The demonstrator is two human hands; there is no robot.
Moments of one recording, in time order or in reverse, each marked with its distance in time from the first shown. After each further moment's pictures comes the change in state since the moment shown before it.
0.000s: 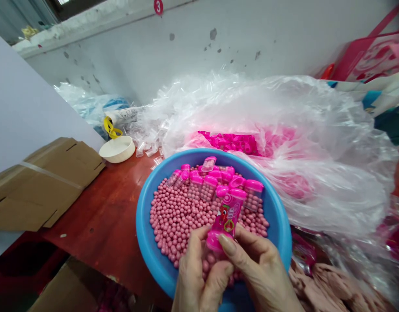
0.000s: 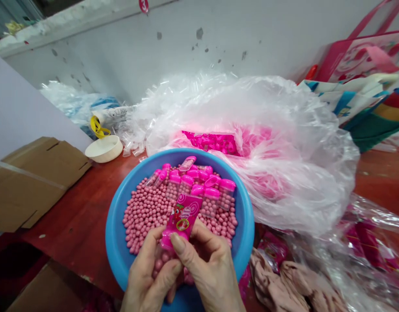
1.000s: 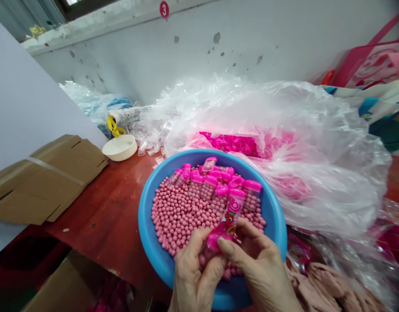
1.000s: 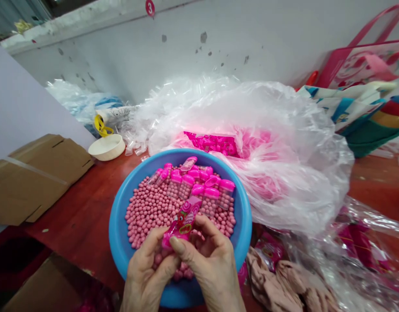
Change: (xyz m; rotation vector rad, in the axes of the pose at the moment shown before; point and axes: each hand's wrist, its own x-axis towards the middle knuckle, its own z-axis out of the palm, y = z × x) left_hand 0.002 0.006 0.002 0.074 0.071 0.045; right_hand 0.002 0.003 -0.006 0.099 0.046 -0.049
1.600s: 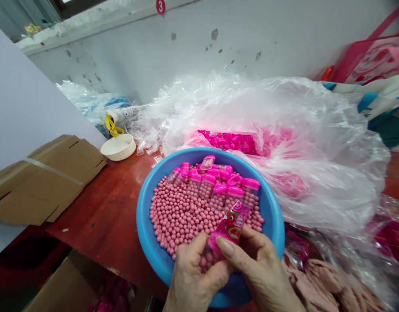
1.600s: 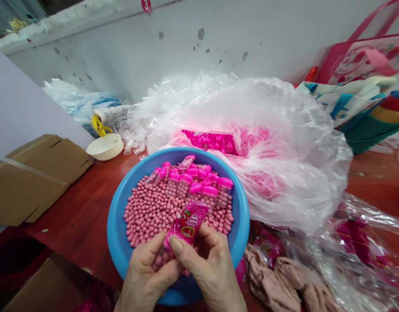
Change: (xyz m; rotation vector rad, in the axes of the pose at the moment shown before) left_hand 0.005 -0.006 -0.001 0.058 -0.146 -0.107; right_hand -0.007 -0.005 0.002 -0.134 -0.006 0.025
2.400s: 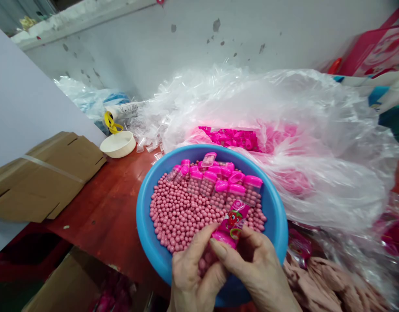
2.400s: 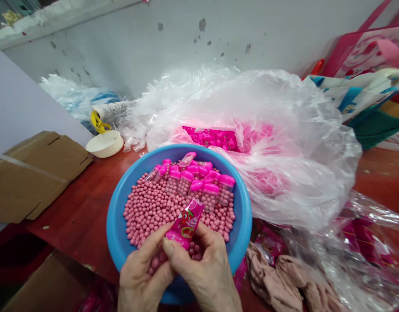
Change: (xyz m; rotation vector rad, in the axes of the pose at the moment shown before) left_hand -0.012 -0.005 0.005 -0.075 0.239 0.180; right_hand -0.002 -0.003 0.007 -0.104 0.041 -0.028
